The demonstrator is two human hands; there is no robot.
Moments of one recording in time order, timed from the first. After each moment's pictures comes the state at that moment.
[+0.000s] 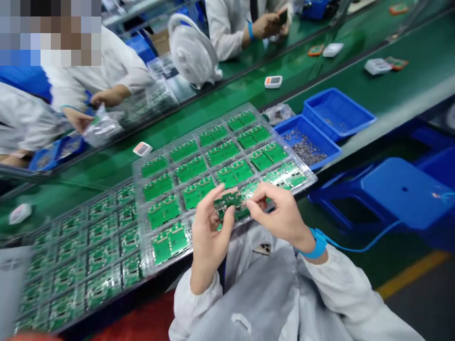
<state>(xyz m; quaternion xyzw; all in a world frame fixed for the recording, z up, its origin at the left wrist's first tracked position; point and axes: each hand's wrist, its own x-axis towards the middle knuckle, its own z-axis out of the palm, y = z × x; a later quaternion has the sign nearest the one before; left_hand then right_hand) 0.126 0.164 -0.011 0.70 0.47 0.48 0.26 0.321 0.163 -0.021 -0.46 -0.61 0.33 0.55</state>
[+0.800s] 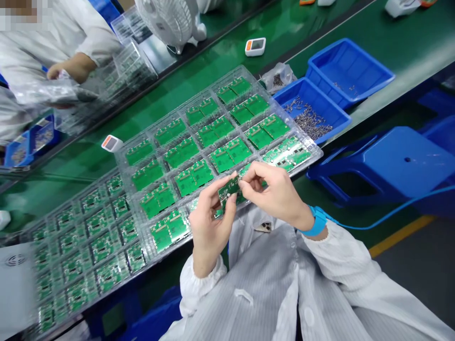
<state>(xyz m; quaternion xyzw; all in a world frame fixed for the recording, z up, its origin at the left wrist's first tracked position) 0.121 0.158 -0.017 0.73 0.48 0.42 0.24 0.315 0.172 -0.028 -0.48 -0.62 0.34 0.52</state>
